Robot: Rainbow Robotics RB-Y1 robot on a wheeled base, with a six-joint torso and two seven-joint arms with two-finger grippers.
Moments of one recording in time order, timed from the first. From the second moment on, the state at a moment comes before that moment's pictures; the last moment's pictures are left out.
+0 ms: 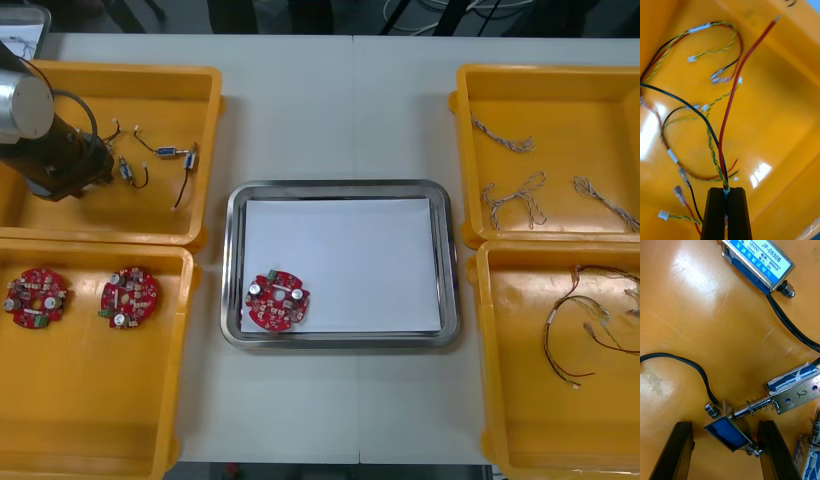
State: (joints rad) right arm 0.09 -0.64 -0.45 -2.23 -0.76 1.87 0.53; left arm -0.85 0.82 -0.39 -1.00 0.82 1.22 -0.80
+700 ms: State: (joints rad) right arm -0.05 -0.91 -0.42 -2.40 -1.10 1.91 0.65; left arm -0.85 0.82 -0.39 -1.00 0.82 1.22 -0.80
